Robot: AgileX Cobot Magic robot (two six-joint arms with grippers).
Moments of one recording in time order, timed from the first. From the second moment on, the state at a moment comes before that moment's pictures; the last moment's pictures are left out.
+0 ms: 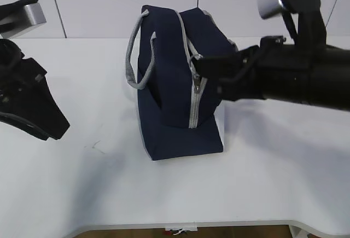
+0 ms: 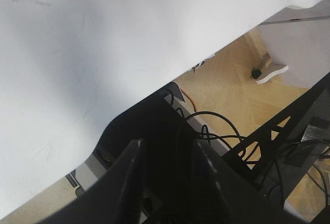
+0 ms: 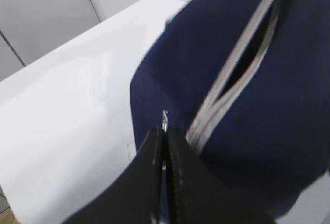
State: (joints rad) left arm -0.31 1.44 -1.12 -0.55 1.21 0.26; right arm 0.42 1.38 -0.70 -0.92 -0.43 0.95
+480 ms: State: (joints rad) left arm -0.31 1.44 -1.12 -0.56 1.11 0.31; right arm 0.42 1.45 -1.02 -1.34 -0.35 1.47
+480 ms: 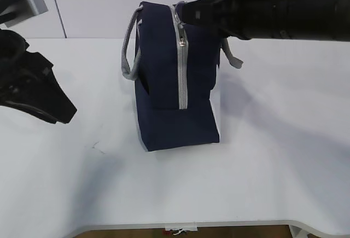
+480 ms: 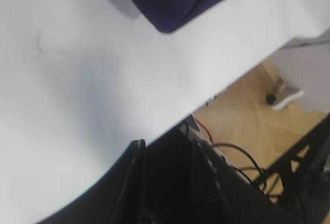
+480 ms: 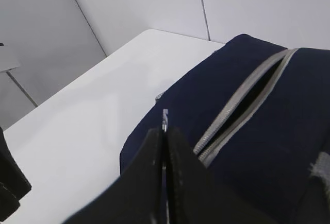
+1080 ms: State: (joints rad) left arm -0.38 1.50 -1.12 -0.75 0.78 0.50; right arm 0.42 1.52 -1.15 -1.60 -0.38 1.73
